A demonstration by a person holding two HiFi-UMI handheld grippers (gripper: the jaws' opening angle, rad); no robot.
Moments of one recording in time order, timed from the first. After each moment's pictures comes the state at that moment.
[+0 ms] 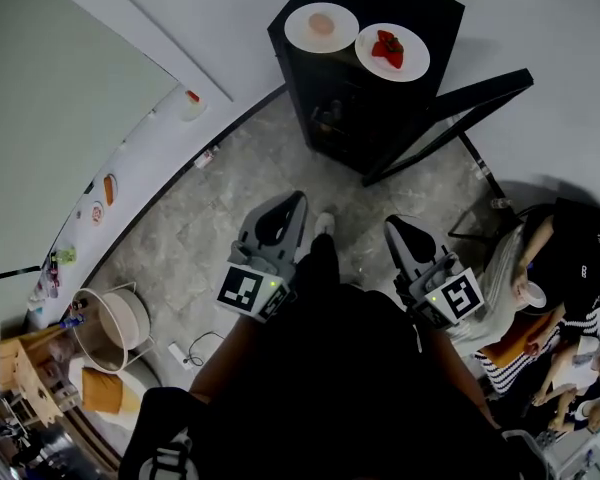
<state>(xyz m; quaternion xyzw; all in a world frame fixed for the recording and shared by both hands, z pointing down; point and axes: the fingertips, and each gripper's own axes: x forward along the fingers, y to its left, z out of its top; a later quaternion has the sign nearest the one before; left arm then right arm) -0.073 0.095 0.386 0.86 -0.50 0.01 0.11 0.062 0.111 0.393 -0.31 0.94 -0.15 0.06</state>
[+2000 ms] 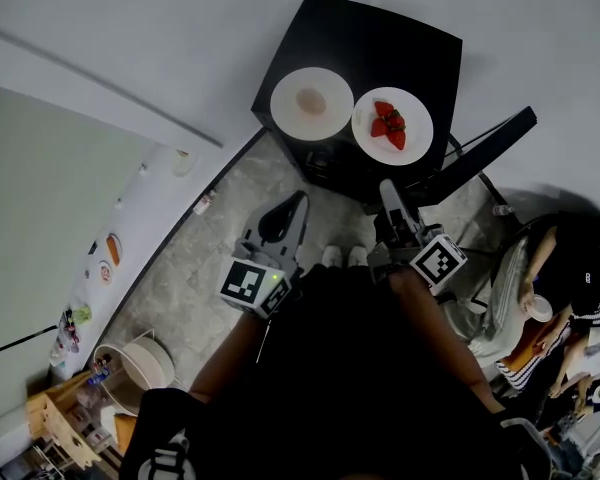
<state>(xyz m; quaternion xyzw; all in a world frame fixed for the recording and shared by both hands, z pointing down) -0.096 -0.083 0.402 0.88 -0.45 0.03 0.14 0.053 -0.116 0.441 -0.40 0.75 -0.43 0.30</state>
